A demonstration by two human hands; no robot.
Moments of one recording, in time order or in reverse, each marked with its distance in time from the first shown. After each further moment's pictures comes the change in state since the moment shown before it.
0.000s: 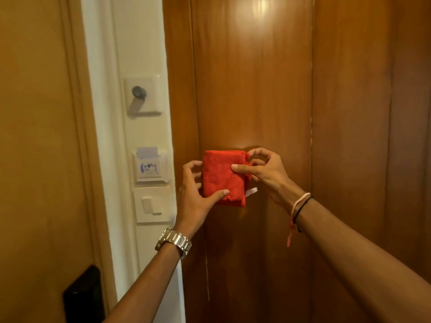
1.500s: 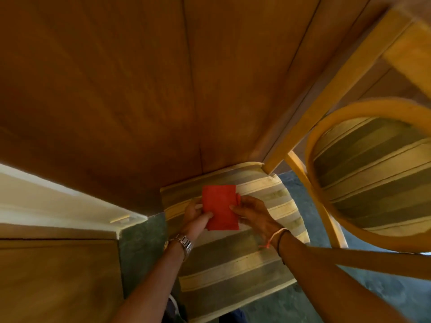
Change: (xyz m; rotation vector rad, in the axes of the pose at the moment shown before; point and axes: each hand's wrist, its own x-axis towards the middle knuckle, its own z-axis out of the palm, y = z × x) left_hand -0.523 -0.379 0.264 -0.045 -0.563 -1.556; right_hand -0.481 0.573 -0.212 0.033 0.307 1.360
